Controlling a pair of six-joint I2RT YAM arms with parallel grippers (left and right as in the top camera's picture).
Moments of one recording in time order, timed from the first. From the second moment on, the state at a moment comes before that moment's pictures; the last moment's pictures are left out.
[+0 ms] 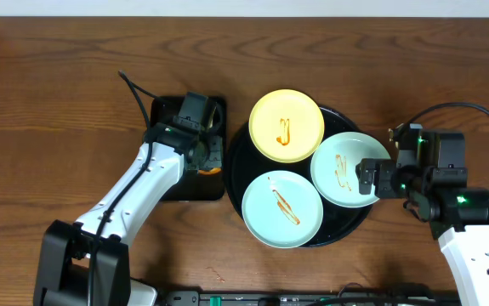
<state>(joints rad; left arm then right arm) -0.34 1.58 1.04 -0.71 0.02 -0.38 0.04 1.05 0.86 -0.83 -0.14 0.08</state>
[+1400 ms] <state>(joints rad) -0.73 1.55 1.05 -0.66 0.34 -0.57 0.23 1.50 0.83 -0.87 -0.44 0.24</state>
